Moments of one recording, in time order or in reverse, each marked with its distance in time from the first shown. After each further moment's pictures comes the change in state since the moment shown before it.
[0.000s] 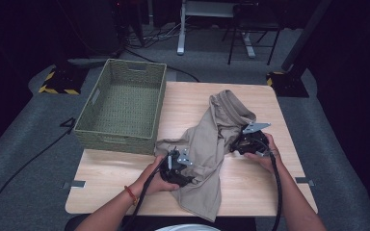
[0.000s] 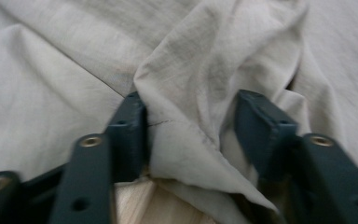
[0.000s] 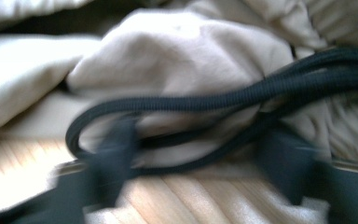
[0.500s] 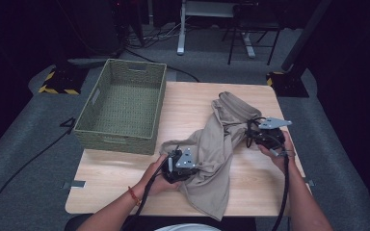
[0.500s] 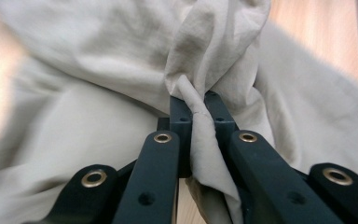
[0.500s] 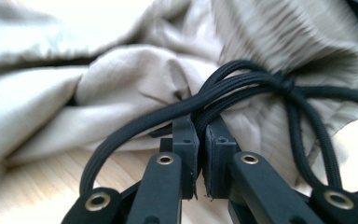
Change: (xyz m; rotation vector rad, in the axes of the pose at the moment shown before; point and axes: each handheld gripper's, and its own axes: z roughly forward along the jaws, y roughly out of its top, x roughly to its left) left arm -0.021 0.018 -0.027 -0.187 0.036 0.112; right arm -0.006 0.010 -0.066 -0.140 -0.133 0.001
